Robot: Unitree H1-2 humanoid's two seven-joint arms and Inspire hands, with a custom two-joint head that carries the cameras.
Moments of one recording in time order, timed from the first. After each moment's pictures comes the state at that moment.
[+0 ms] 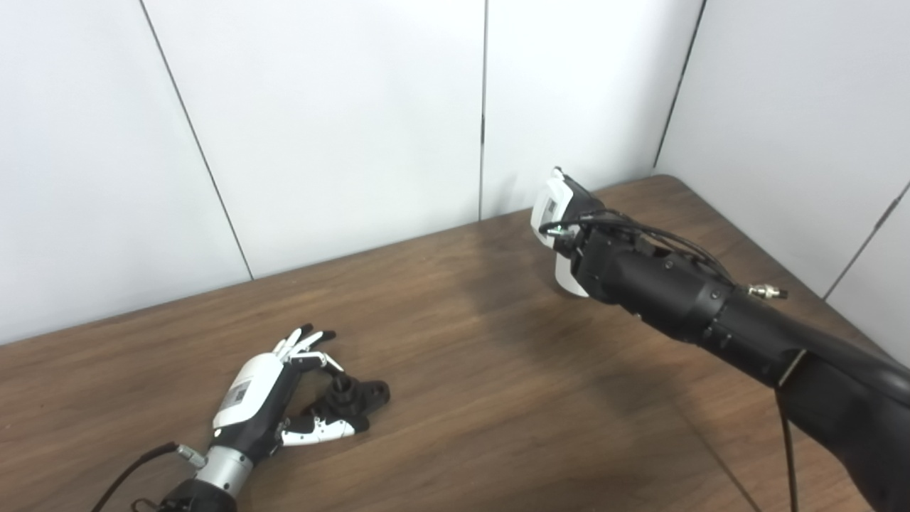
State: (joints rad) left arm -0.43 0.25 -0.47 0.44 0.56 -0.27 0.03; right arm -0.72 -0.72 0.61 0.15 -1.74 -0.10 0.79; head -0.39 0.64
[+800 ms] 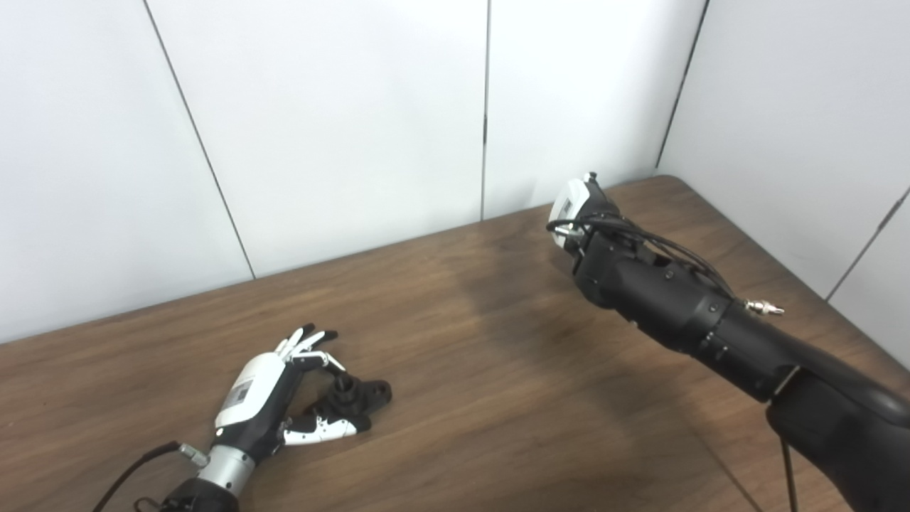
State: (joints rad) left arm -0.43 0.24 -0.48 0.44 0.56 -0.26 0.03; right arm -0.68 -0.67 0.52 0.12 -1.80 -0.08 0.93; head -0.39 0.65
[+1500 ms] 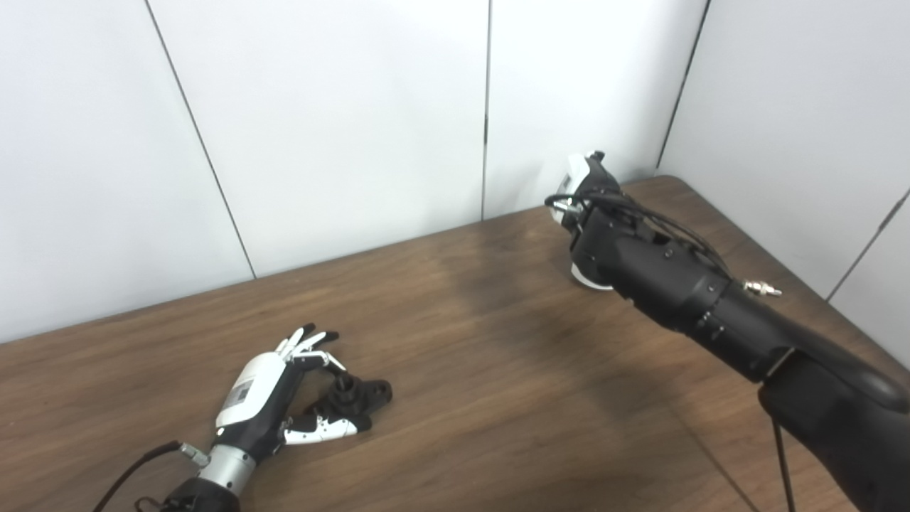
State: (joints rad) left arm -0.43 0.24 -0.48 0.44 0.56 -0.26 0.03; right arm -0.76 -0.68 0.50 0.12 -1.80 -0.11 0.97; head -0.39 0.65
